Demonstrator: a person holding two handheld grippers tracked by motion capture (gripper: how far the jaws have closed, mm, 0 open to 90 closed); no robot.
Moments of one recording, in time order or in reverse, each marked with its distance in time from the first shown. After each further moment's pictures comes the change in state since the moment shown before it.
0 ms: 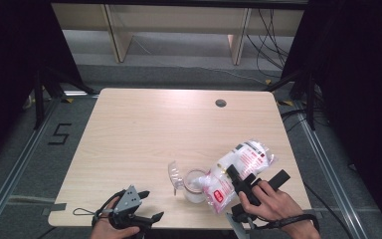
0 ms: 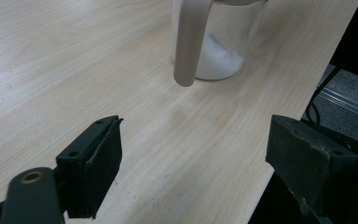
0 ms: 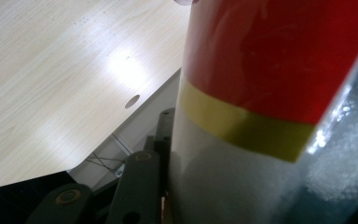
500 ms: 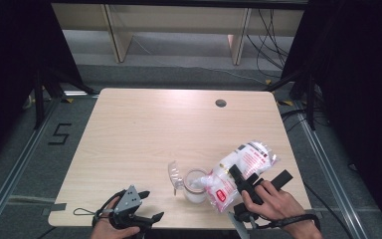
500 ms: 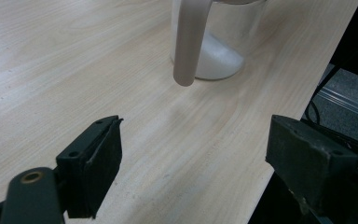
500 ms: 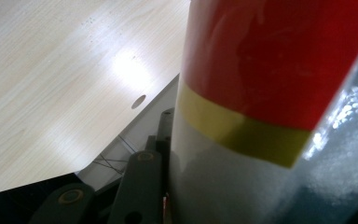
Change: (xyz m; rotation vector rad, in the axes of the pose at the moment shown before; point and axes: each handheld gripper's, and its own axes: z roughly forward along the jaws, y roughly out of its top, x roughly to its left) left arm 0.000 0.000 0.000 0.005 0.003 -0.001; right arm 0.004 -0.003 0.001 -0.004 0.008 0.004
